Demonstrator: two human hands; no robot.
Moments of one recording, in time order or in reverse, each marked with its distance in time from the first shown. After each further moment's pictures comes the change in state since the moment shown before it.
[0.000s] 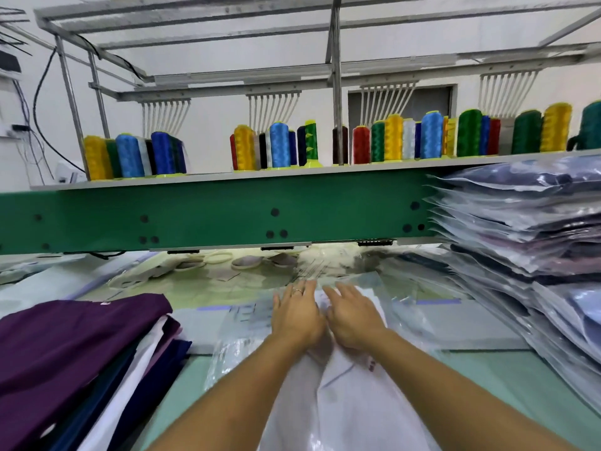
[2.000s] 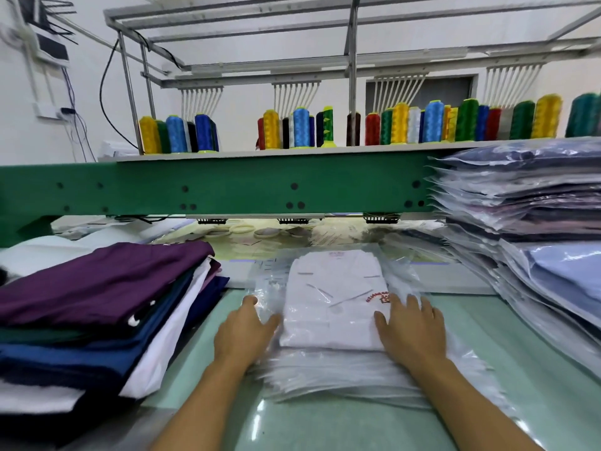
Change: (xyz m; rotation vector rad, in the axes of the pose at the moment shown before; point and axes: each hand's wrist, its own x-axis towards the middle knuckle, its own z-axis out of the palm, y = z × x) left_hand -0.203 -0.067 -0.034 -0.270 0.086 -0.454; right_hand -0.188 0.009 -0.007 -0.210 0.154 0.357
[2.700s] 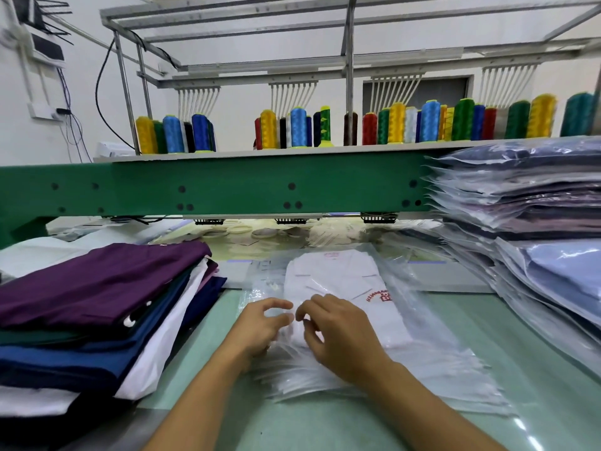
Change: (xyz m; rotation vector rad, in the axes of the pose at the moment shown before) left_hand -0.007 0.015 -0.007 -0.636 -0.332 0.047; right_hand -0.042 -0.080 -0.027 0.442 0.351 -0.799
